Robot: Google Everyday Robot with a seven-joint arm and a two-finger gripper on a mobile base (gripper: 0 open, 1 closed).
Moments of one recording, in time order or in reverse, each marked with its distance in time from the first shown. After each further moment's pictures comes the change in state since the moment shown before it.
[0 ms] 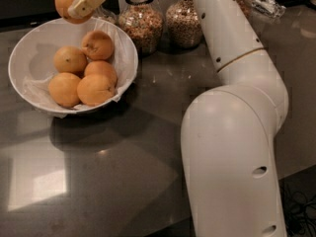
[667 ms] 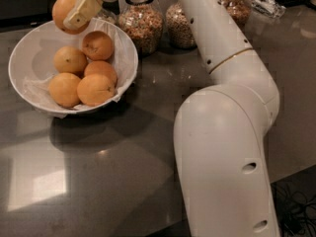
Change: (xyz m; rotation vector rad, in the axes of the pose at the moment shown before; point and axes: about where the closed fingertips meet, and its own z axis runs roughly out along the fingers) arm 0.022 0.008 0.028 -0.042 0.043 0.035
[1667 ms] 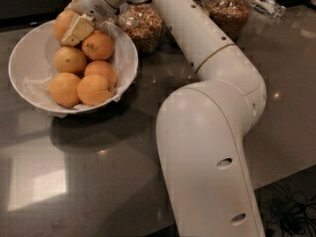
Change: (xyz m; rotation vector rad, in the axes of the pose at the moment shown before) arm 0.066 0.008 0.055 -0.043 0.223 0.087
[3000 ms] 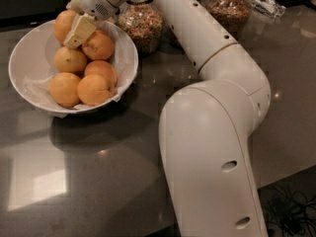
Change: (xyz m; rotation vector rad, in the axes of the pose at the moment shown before) arm -0.001 0.002 -0.003 0.004 0.011 -0.007
